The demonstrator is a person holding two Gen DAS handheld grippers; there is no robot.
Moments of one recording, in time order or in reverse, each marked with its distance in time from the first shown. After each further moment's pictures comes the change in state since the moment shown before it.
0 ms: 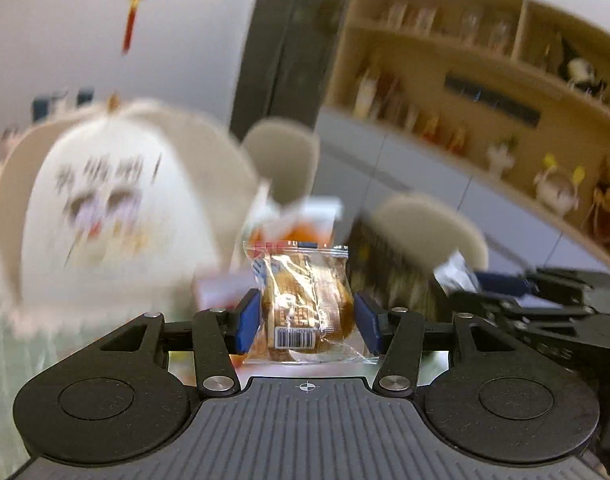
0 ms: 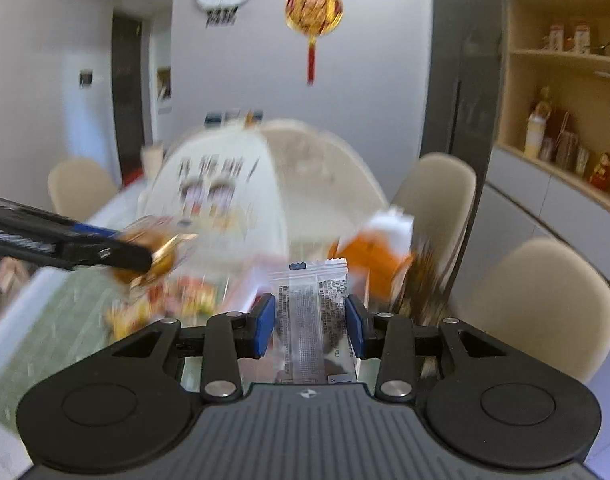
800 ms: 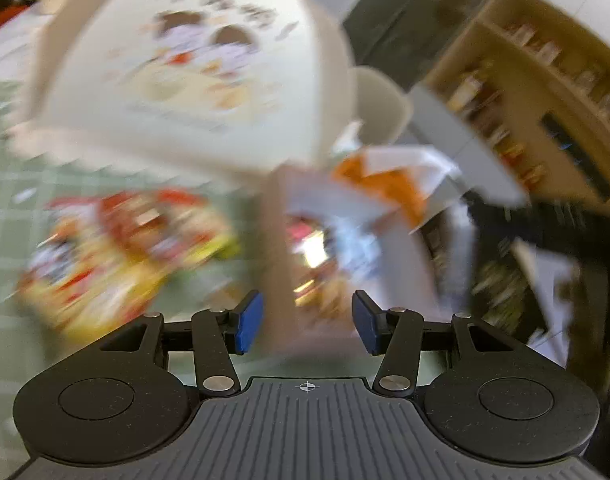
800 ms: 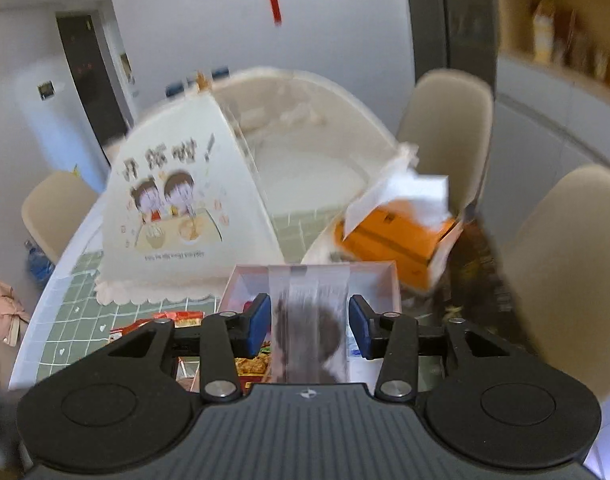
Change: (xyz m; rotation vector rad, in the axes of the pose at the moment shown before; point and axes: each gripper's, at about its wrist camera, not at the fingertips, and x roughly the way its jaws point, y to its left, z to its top) left arm 0.062 0.109 -0.104 -0.416 0.168 0.088; right arm 0.186 -0.014 0.021 0.189 0.282 0.041
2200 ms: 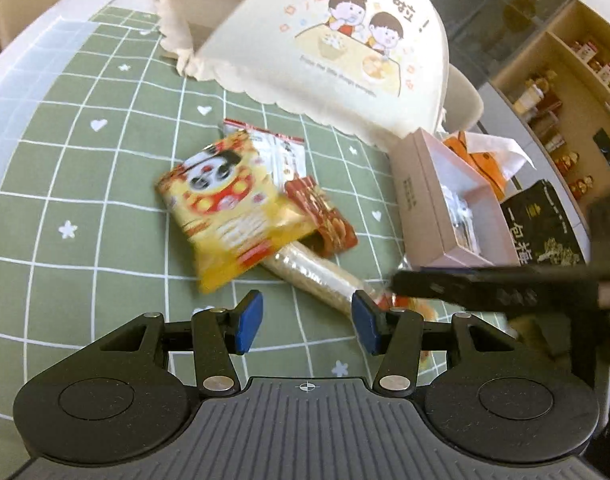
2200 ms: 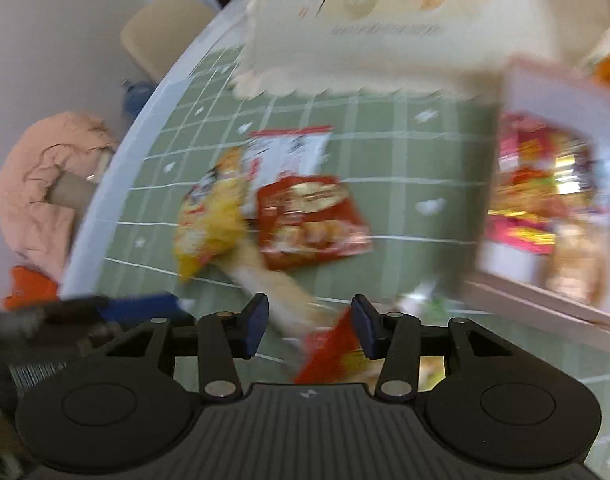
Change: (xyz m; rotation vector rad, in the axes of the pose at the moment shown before) left arm -0.065 0.103 -0.040 -0.145 0.057 0.098; right arm 0.068 0.156 -0.111 -0.225 0.380 0.272
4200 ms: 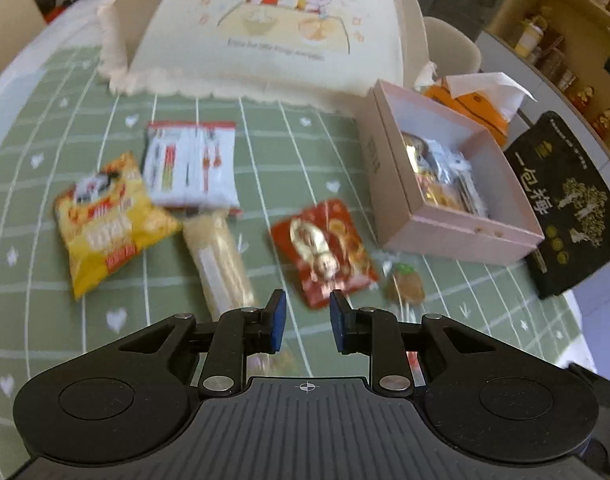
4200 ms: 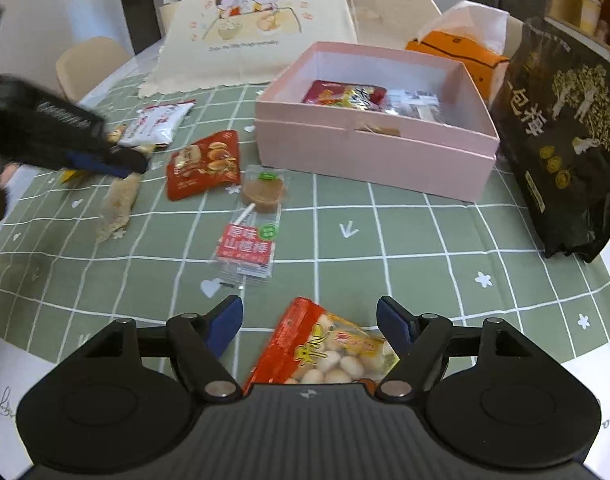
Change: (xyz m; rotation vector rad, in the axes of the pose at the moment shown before) left arm 0.042 -0.086 -0.022 0.165 0.041 0.131; right arm -0.062 -0.044 -0.157 0.041 -0.190 -0.288
